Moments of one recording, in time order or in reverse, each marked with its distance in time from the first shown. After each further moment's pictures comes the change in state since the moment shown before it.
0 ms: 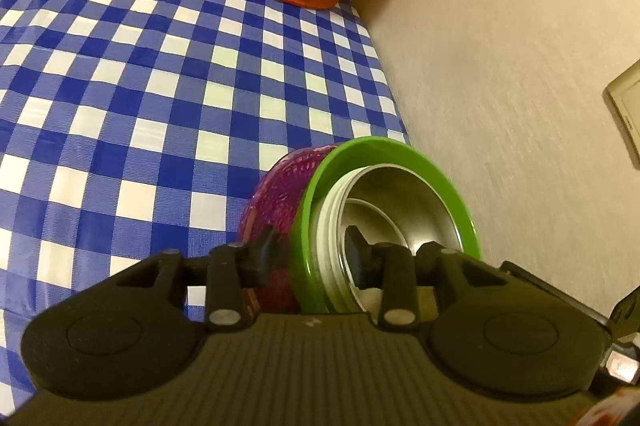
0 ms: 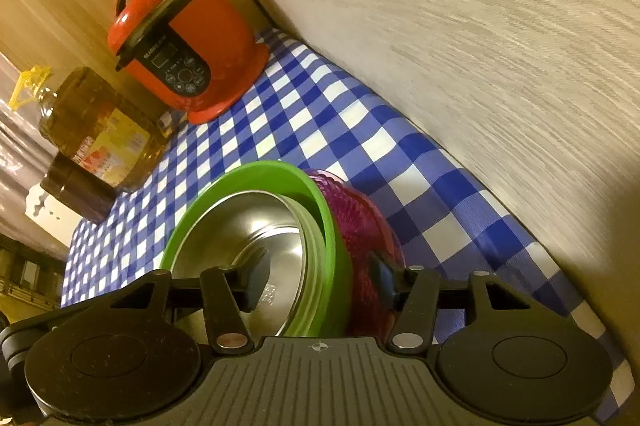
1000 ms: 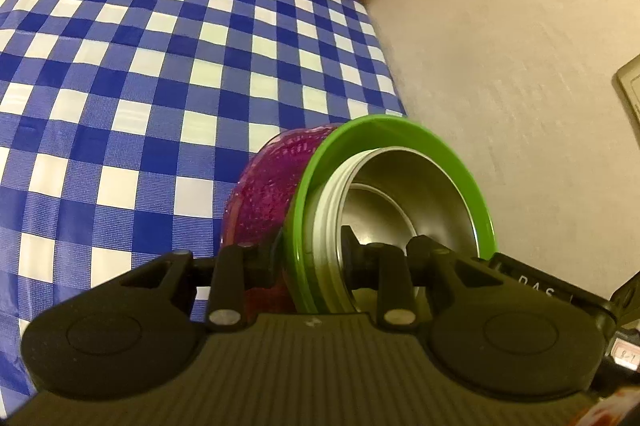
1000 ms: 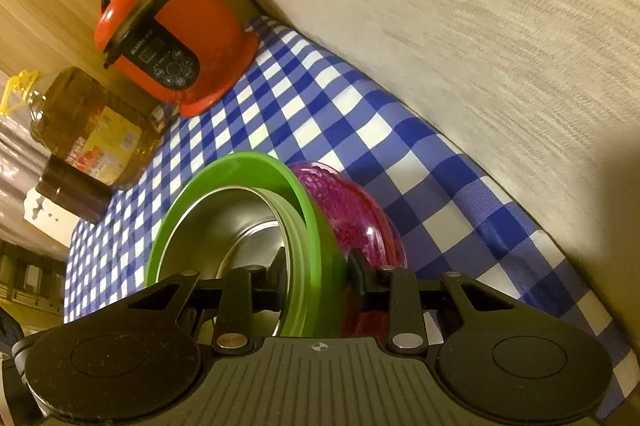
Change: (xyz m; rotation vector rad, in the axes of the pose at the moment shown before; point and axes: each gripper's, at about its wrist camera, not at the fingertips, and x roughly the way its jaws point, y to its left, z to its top) left arm 0.018 -0.001 -0.001 0.006 0.077 -0.009; right arm 0.010 -0.003 0.005 0.041 0.057 -0.012
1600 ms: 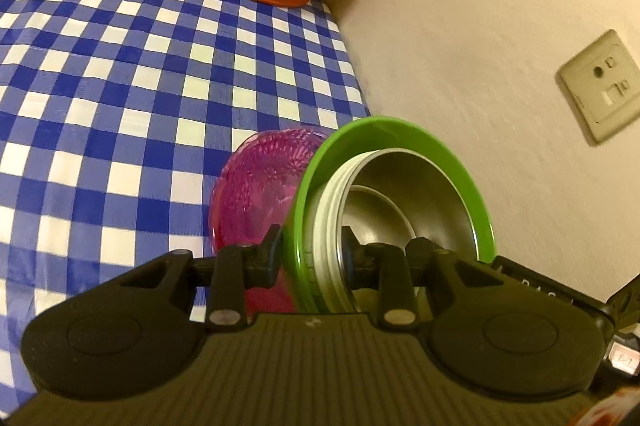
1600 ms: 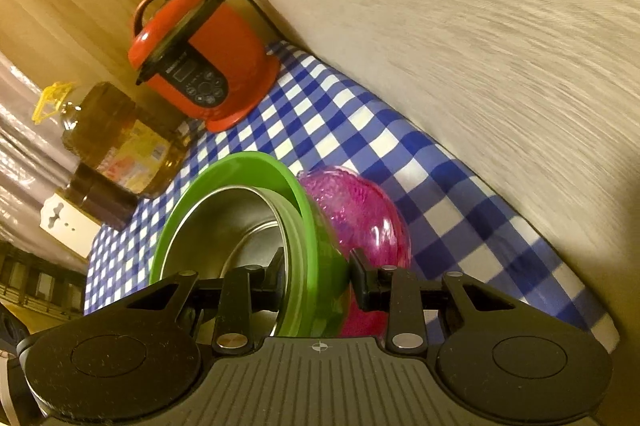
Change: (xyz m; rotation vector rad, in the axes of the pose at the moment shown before) left arm -0.046 -0.011 -0.017 0.025 -0.047 -0.048; right arm -0.050 0.010 -0.015 -0.001 -0.065 0.038
